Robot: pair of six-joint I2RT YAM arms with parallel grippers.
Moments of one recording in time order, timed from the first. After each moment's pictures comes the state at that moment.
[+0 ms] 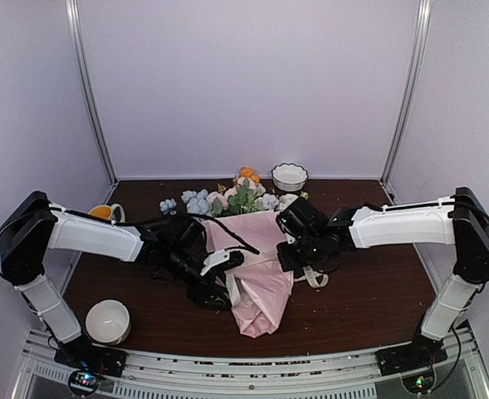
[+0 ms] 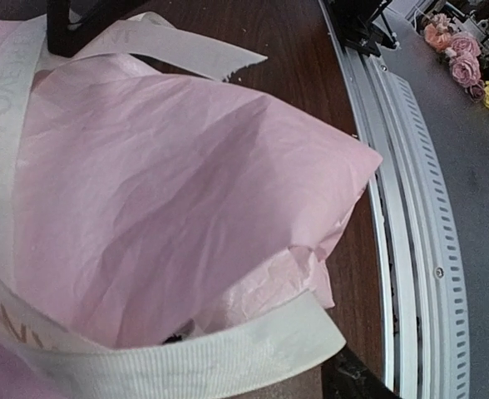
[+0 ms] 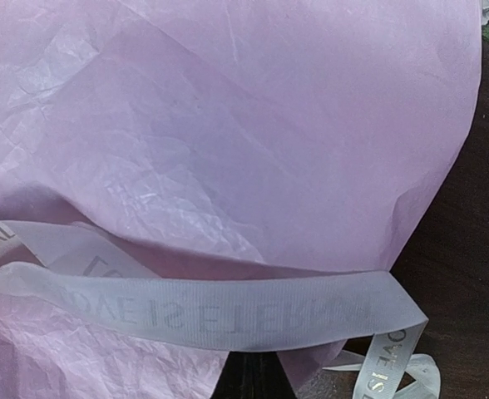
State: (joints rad) left arm -0.83 1.67 0.89 -0.20 0.73 0.38; right arm 0.89 1.70 1.13 -0.44 0.16 0.52
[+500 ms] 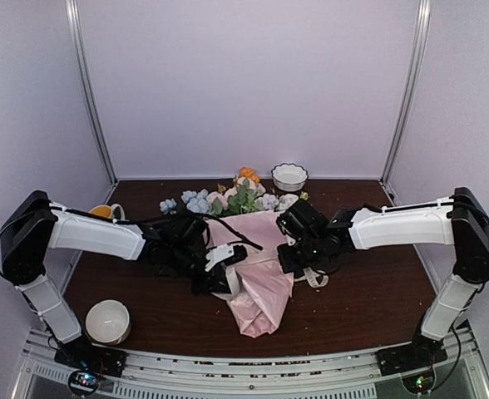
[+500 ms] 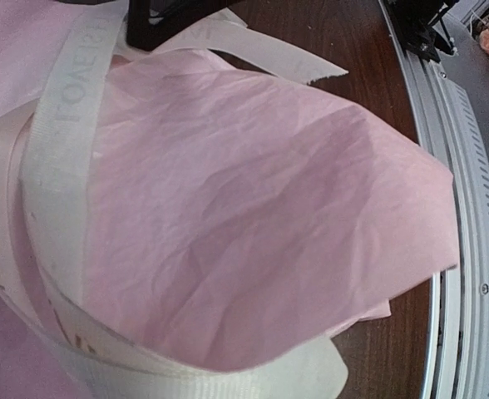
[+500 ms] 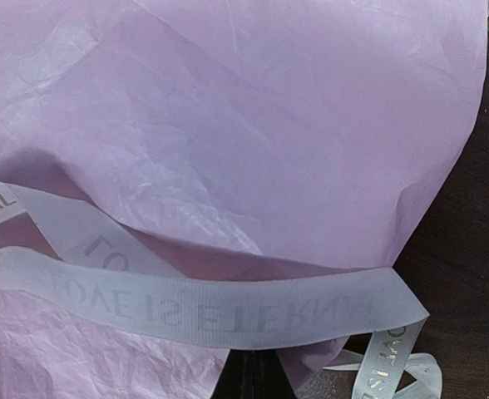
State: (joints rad) left arm -0.84 1.69 0.93 -0.19 0.56 0.32; right arm 0.89 1.71 1.12 -0.43 0.15 0.52
